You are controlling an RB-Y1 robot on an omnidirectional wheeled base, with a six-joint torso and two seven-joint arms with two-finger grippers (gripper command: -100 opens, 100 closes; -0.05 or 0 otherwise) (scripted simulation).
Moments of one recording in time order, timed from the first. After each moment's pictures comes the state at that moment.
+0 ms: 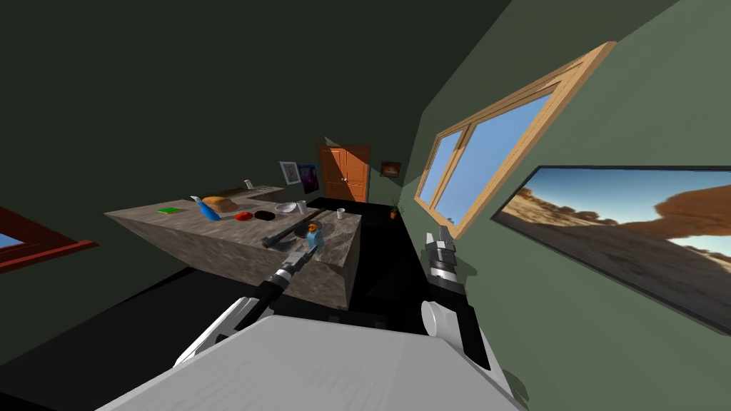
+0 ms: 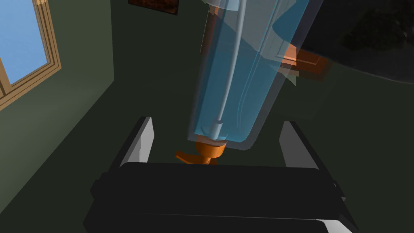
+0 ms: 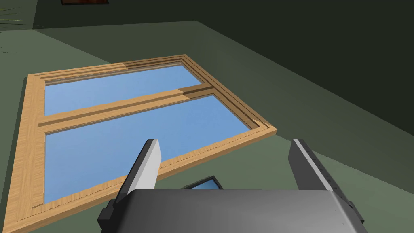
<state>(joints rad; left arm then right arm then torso) 0.46 0.30 0.10 -1.75 -0.57 -0.38 -0.48 0.48 0.00 -0.02 -2.21 -0.10 -0.36 0.12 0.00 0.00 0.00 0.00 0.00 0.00</state>
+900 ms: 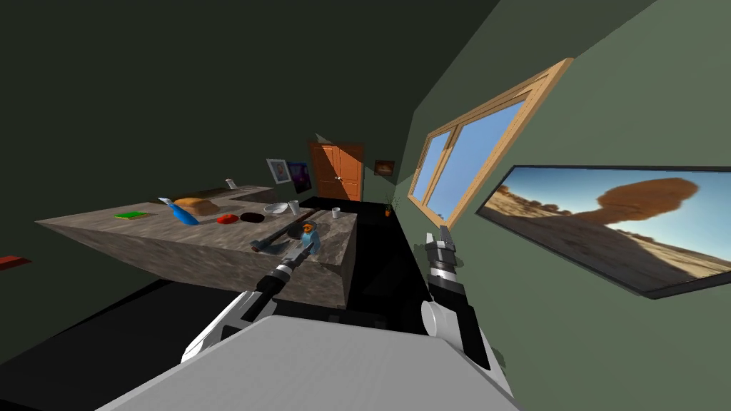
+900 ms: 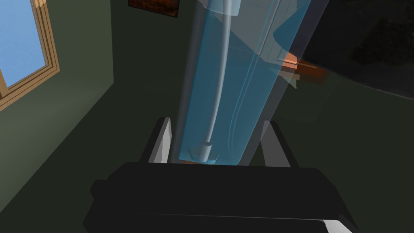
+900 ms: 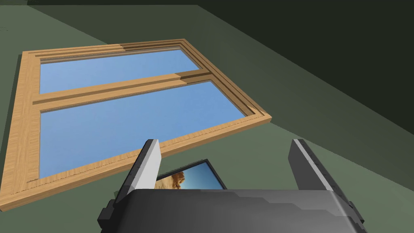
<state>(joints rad) 0.42 0.29 0.13 -1.73 -0.57 -0.32 -0.48 0.48 0.00 -0.02 -2.21 -0.10 -0.36 0.12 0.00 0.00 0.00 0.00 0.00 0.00</state>
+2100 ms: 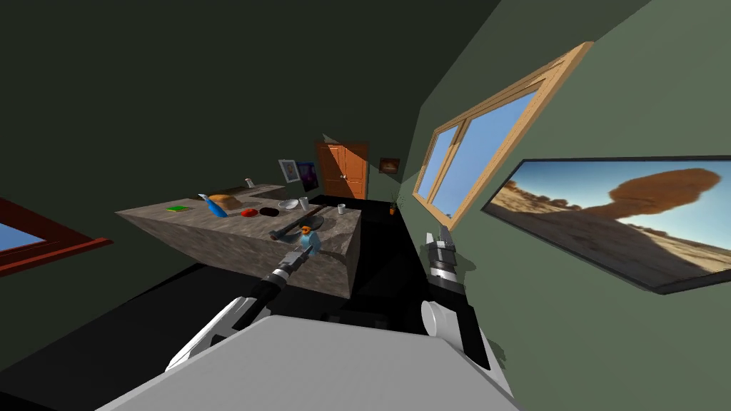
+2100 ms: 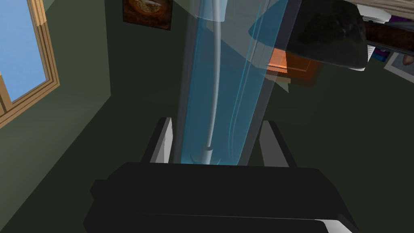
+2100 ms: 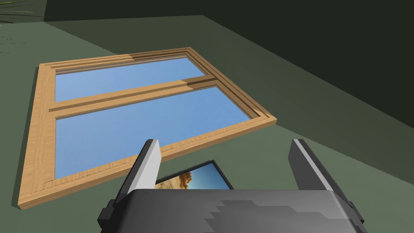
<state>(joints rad) 0.47 0.32 0.11 -1.75 -0.58 -0.33 -0.47 0.48 0.00 -0.02 -2.21 -0.10 -0.36 0.12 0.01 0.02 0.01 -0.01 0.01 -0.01</state>
